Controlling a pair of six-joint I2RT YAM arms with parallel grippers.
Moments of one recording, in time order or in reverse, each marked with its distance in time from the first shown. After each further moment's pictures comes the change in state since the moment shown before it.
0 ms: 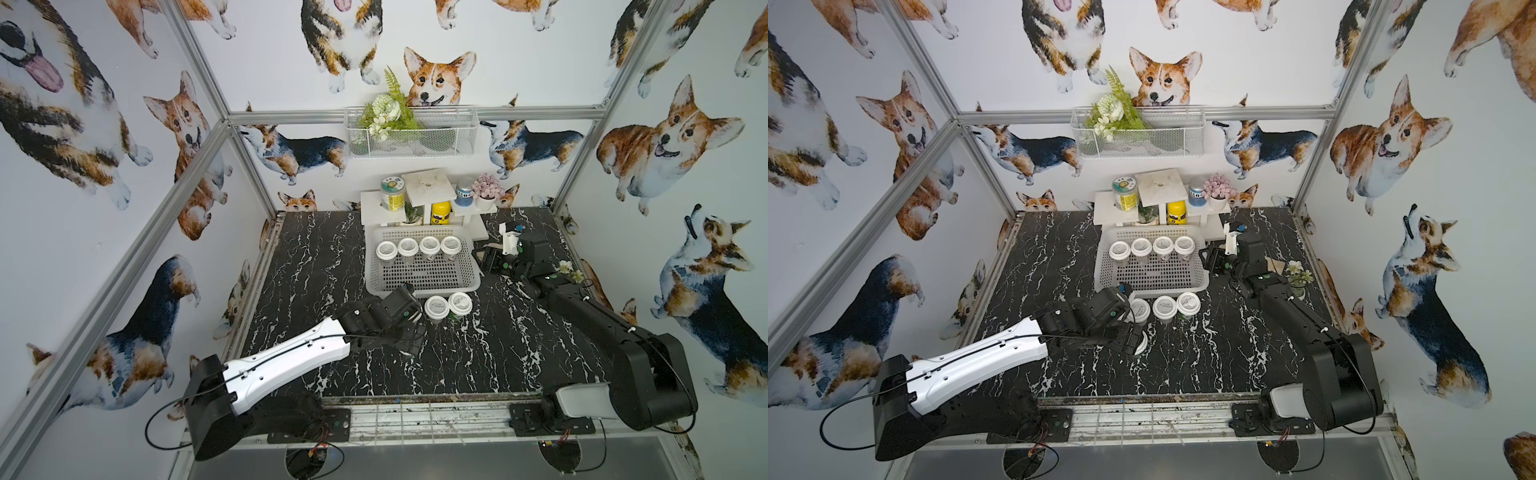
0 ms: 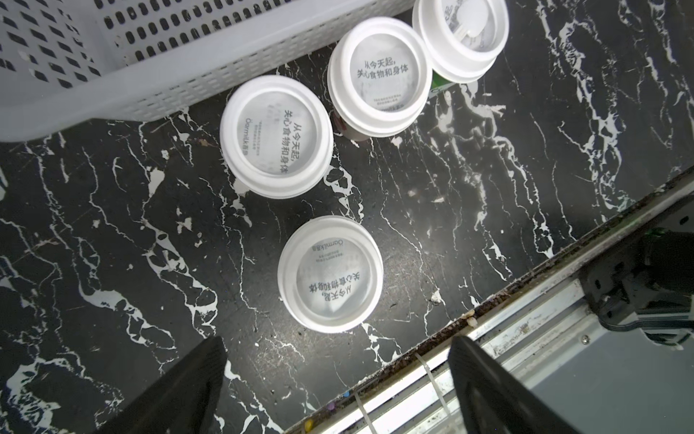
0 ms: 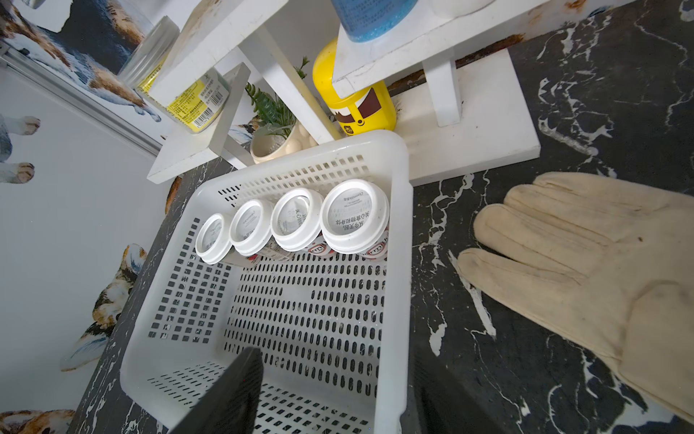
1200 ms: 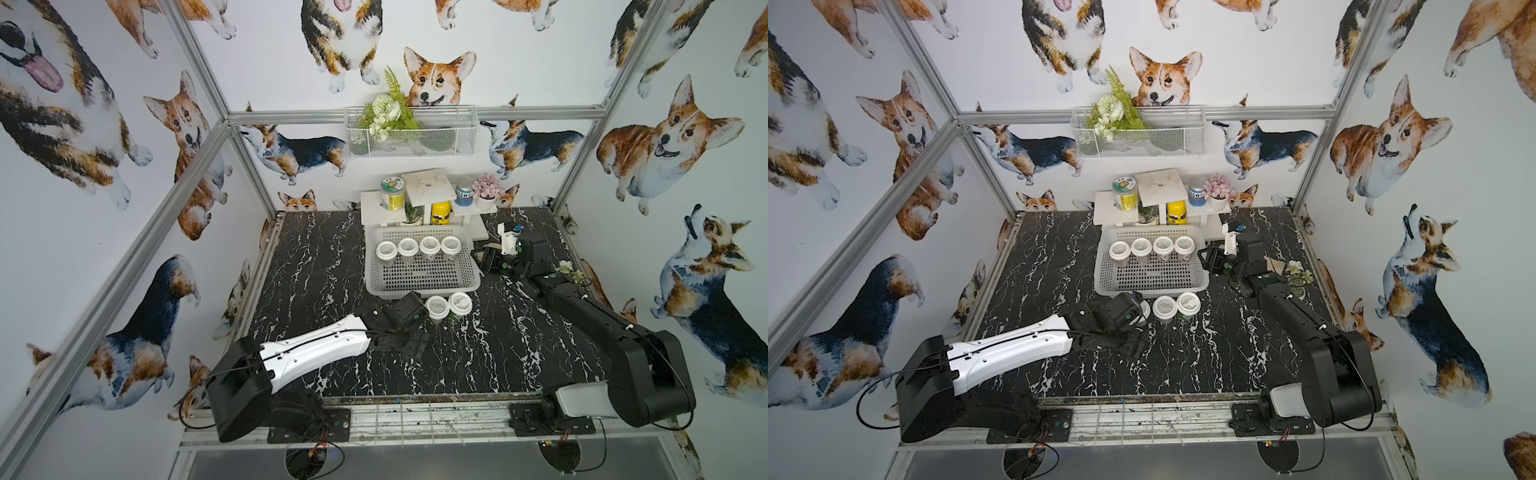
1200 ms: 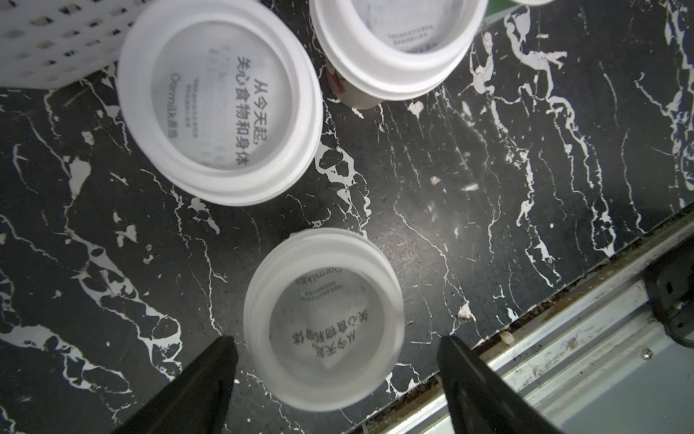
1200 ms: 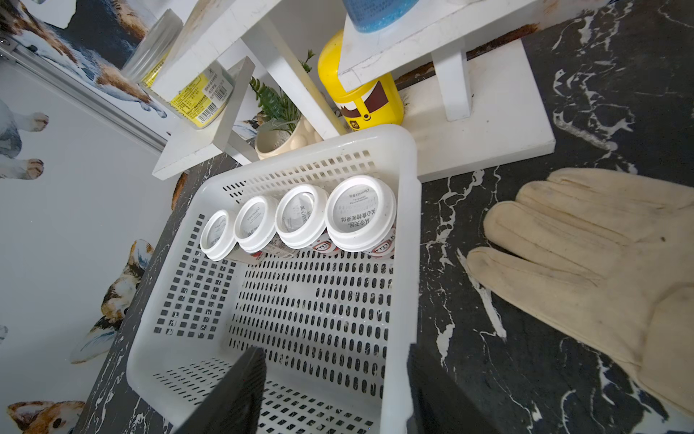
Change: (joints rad) left arm 0.007 0.125 -0.069 0.122 0.045 0.031; right arm 0.000 0.016 0.001 0.008 -0.023 0.003
